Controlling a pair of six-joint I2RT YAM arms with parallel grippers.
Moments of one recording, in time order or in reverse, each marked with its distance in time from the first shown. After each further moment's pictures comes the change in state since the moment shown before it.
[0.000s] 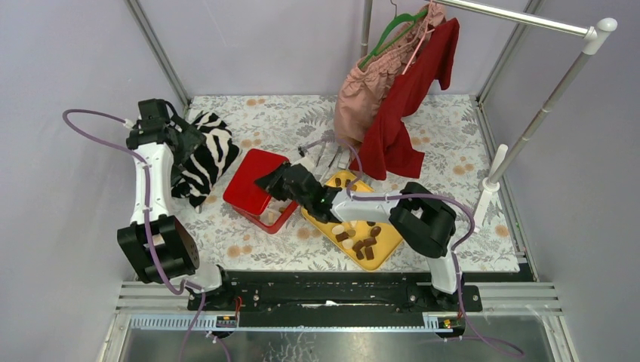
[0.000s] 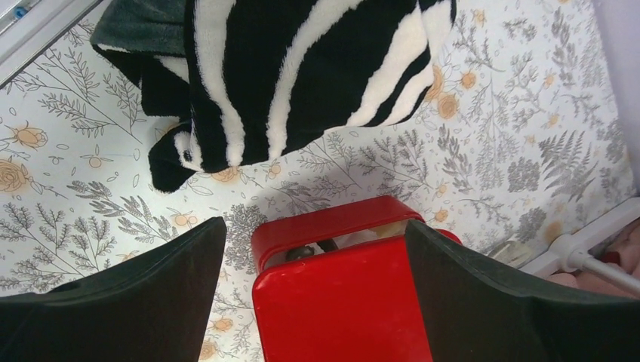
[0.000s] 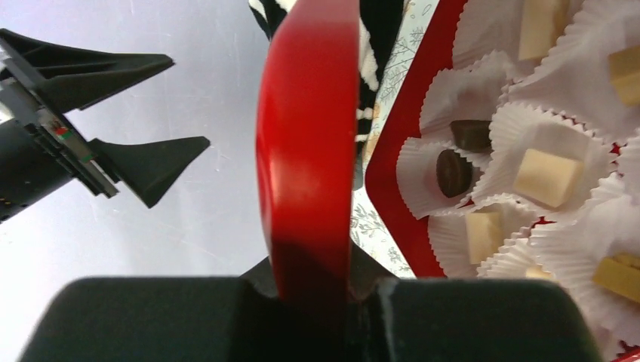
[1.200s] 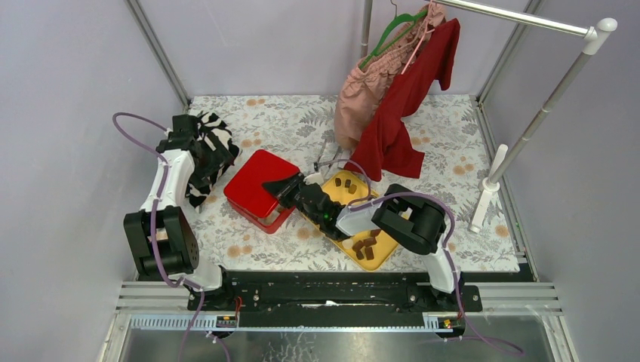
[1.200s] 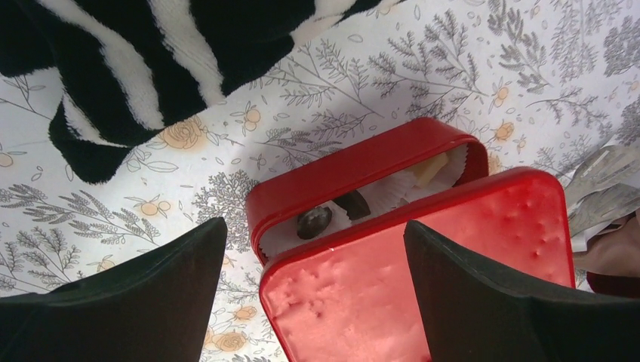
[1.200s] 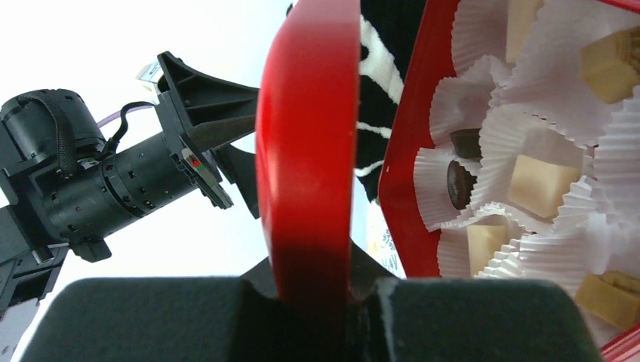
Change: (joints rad) left arm -0.135 0.026 -0.220 0.124 0.083 0.130; right arm 0.021 0.074 -0.265 0.566 0.088 0.155
